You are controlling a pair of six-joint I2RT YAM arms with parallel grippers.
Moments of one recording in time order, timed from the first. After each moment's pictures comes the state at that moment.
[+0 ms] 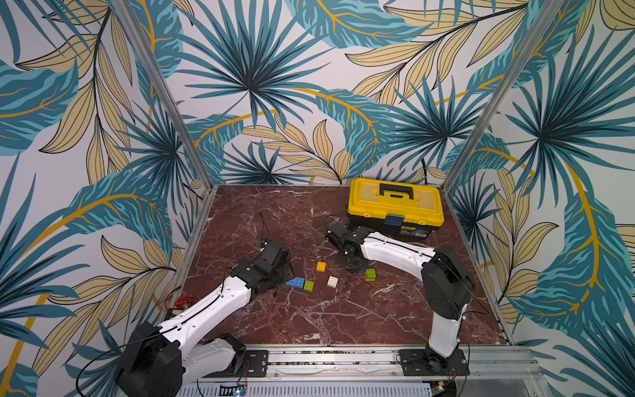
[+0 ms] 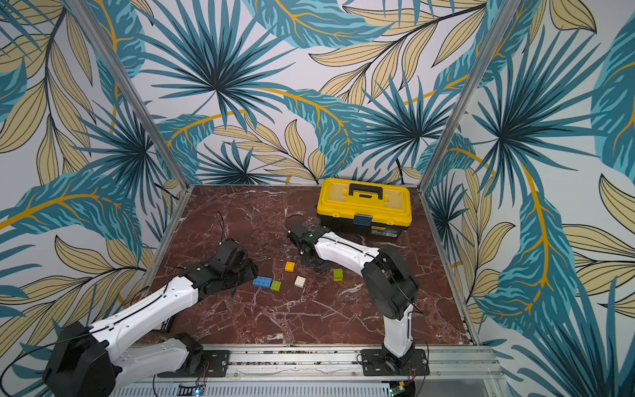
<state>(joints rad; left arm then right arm) -0.54 1.14 0.71 -0.53 -0.09 -0.89 0.73 1.90 1.39 -0.91 0.30 1.03</state>
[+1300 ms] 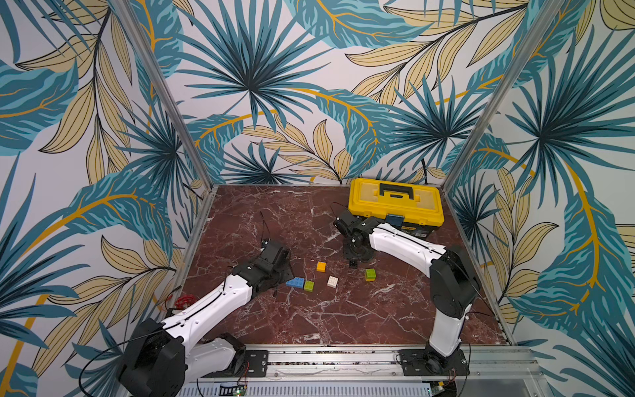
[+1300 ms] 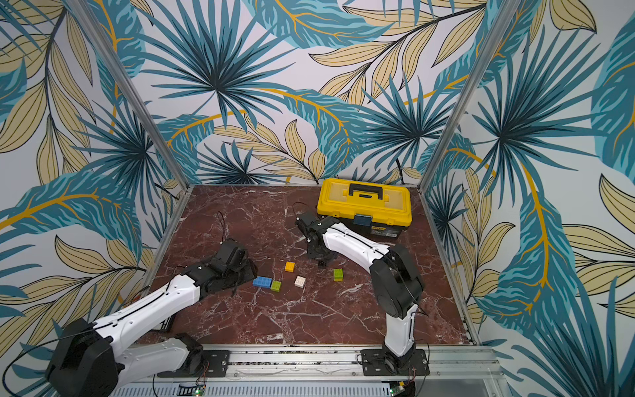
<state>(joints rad) -0.53 1.17 0.71 -0.53 -0.08 -0.88 0.65 1.88 1.46 -0.95 0.23 0.70</state>
